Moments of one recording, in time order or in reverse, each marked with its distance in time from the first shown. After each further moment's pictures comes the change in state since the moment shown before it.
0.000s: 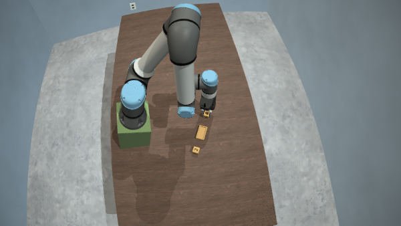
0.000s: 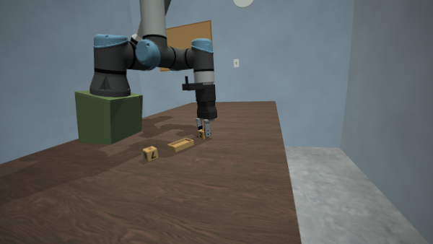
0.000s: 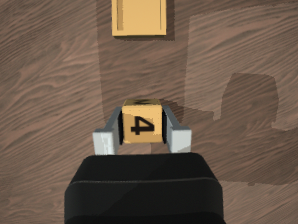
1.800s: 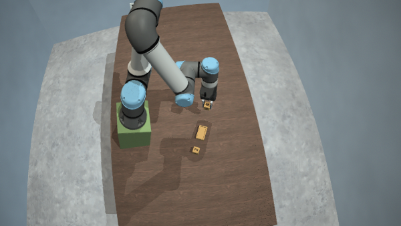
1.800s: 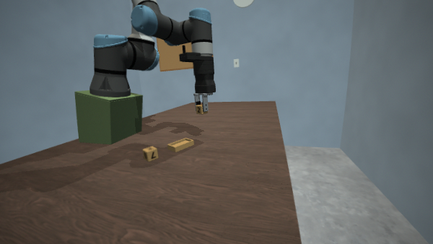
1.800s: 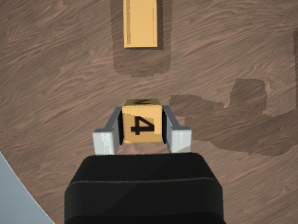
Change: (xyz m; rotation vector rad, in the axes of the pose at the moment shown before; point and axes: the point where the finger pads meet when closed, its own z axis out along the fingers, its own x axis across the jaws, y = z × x) arm 0.000 0.000 -0.096 0.000 -0.001 0.000
